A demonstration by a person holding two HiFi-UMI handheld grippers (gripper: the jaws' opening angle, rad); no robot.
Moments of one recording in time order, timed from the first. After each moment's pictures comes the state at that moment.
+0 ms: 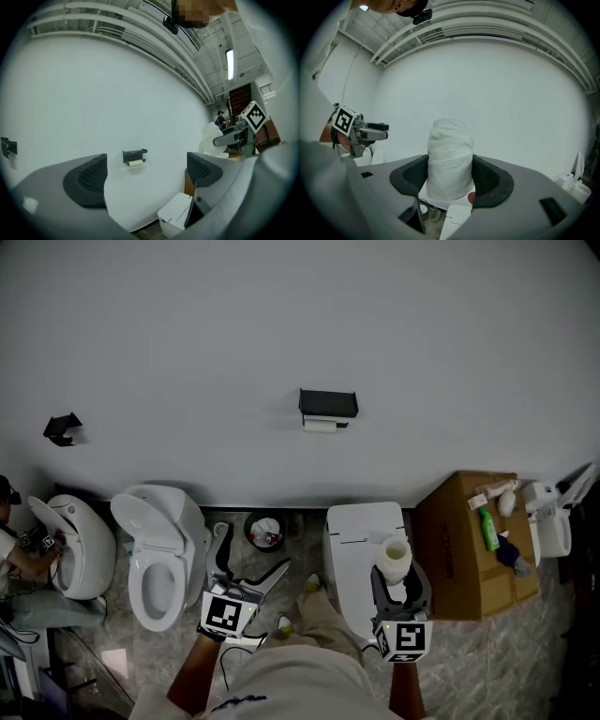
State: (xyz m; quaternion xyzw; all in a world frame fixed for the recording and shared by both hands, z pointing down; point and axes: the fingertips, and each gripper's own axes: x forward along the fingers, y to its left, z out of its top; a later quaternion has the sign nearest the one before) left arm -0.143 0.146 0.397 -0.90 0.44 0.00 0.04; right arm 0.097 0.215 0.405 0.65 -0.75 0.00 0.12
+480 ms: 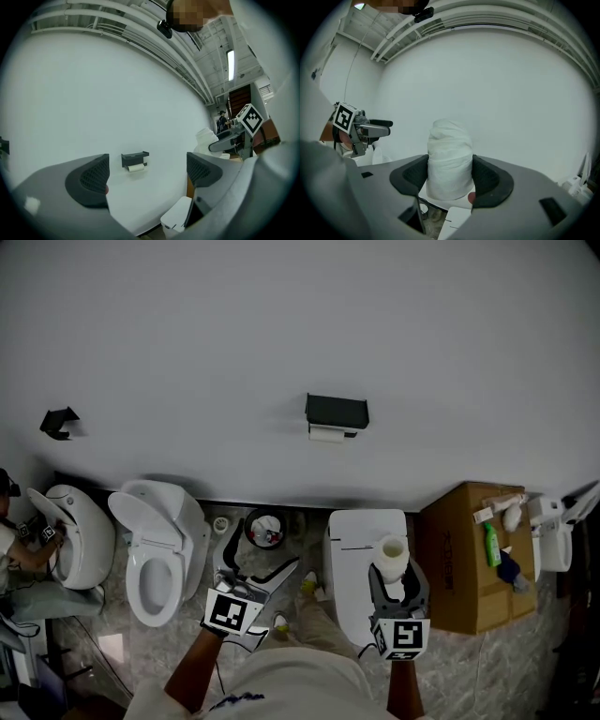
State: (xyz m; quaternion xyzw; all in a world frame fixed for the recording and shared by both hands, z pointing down) left arm -0.115 0.088 0.393 -0.90 0.43 0.00 0.04; right arm 0.105 0.144 0.415 0.63 -0.76 0.02 0.14
